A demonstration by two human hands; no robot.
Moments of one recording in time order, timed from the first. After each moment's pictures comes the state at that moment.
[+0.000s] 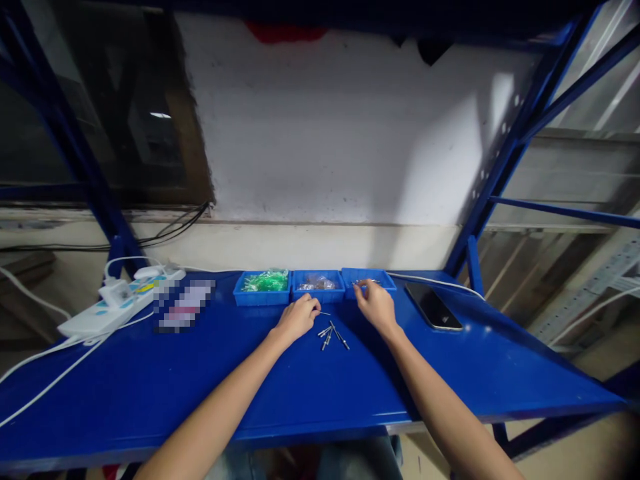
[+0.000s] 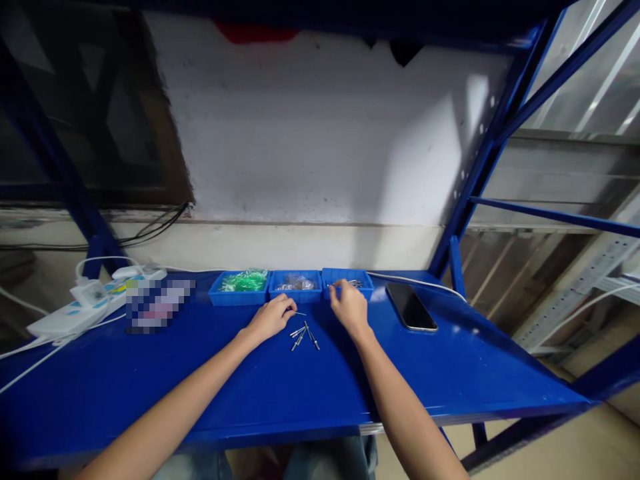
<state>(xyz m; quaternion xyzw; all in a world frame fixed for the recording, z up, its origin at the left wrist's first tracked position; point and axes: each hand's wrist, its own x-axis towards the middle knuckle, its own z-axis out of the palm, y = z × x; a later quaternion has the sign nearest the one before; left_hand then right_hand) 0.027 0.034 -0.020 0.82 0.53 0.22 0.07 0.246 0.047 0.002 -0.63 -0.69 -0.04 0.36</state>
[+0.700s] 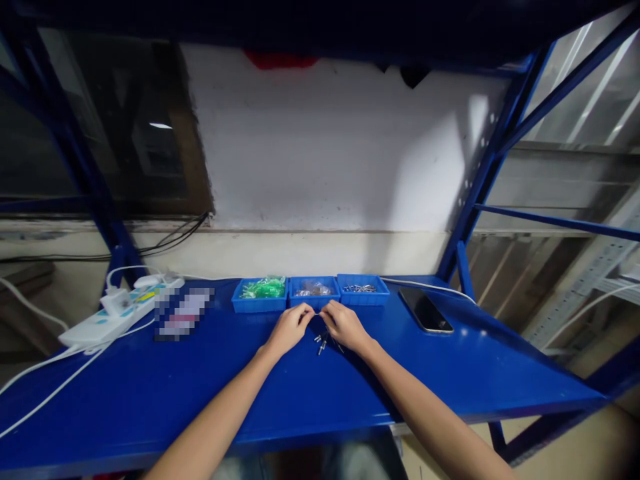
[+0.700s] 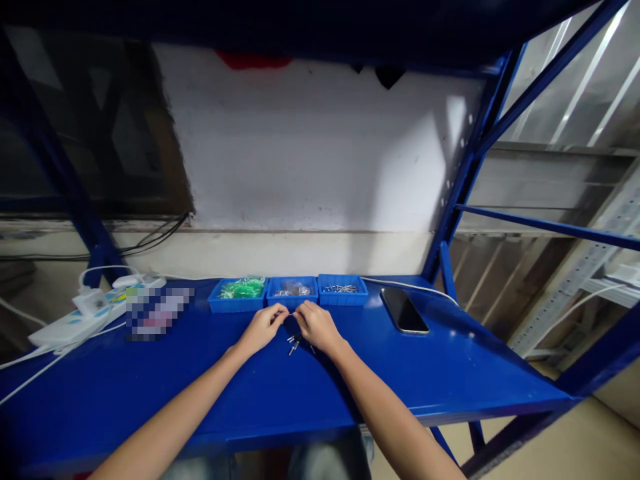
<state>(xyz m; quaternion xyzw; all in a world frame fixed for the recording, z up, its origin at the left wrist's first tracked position) 0.021 0.017 -0.018 0.79 0.45 0.39 0.16 0.203 0.025 -0.017 -0.40 -0.86 -0.01 0.31</state>
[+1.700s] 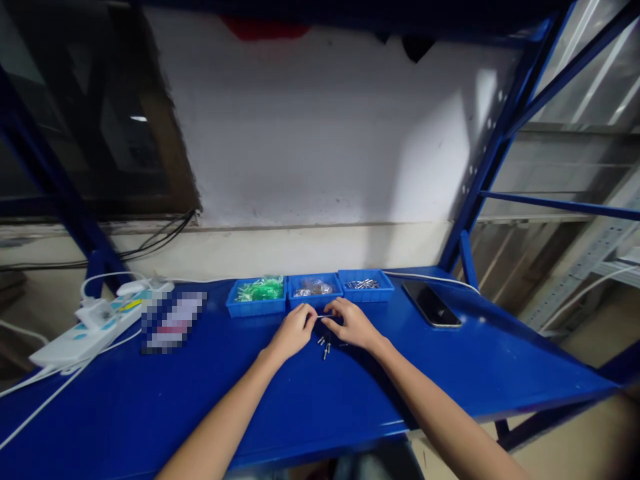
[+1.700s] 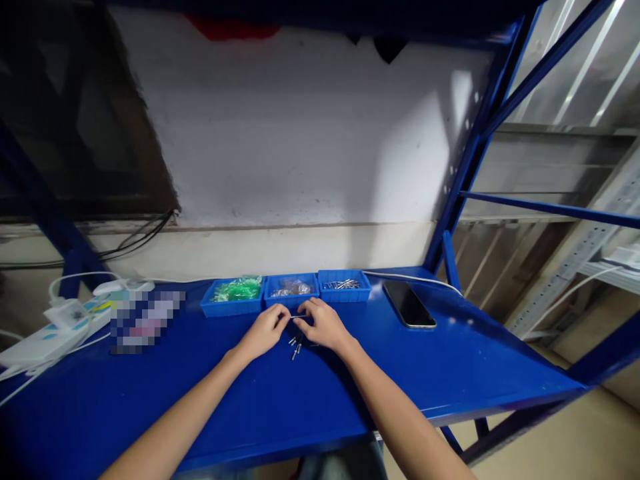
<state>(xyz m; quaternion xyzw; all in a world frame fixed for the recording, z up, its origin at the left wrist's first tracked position) 0.023 0.025 -0.021 0.82 0.46 0.33 0.13 0.210 0.025 -0.009 -0.42 -0.84 0.09 0.32</state>
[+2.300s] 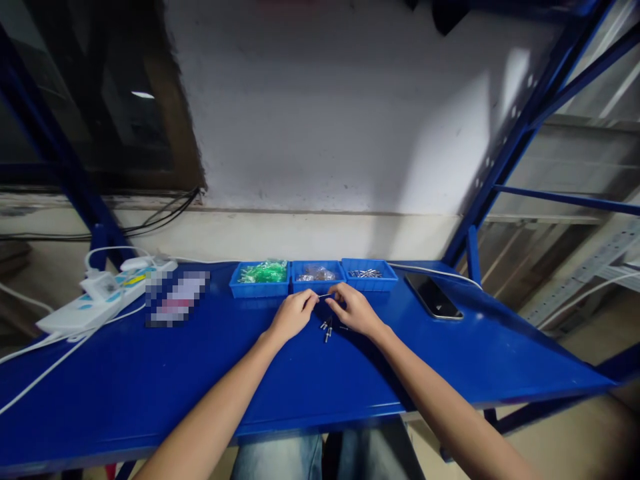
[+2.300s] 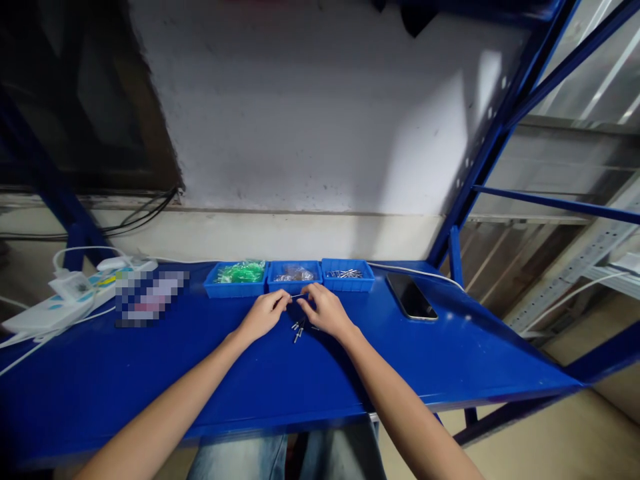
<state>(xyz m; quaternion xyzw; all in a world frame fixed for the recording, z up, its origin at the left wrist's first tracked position) 0.022 0.019 -0.017 0.79 0.47 0.37 0.17 0.209 0.023 -0.008 -0.41 -0.84 0.06 0.34</state>
